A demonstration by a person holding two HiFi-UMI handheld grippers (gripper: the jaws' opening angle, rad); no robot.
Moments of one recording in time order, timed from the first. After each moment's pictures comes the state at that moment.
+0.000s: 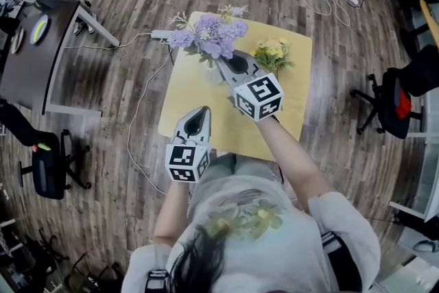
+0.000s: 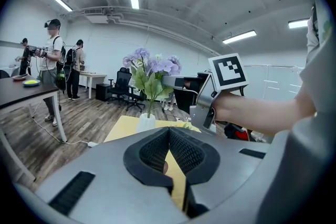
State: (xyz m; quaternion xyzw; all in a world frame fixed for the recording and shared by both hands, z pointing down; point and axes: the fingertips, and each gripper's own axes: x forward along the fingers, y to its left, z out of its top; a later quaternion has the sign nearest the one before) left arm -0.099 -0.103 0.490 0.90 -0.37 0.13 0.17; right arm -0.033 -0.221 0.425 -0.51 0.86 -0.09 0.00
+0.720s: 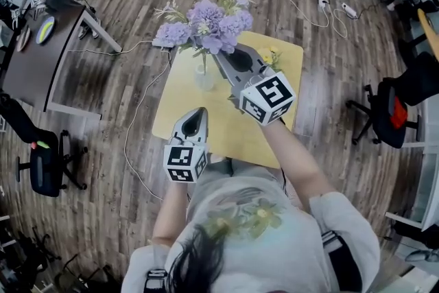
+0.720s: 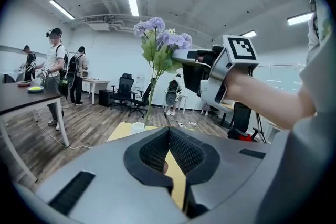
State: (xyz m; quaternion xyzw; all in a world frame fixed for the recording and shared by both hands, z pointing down) left arm -0.069 -0.070 0.449 0.90 -0.40 0.12 0.15; right arm -0.006 -0.167 0.304 -0.46 0.88 -0.02 0.07
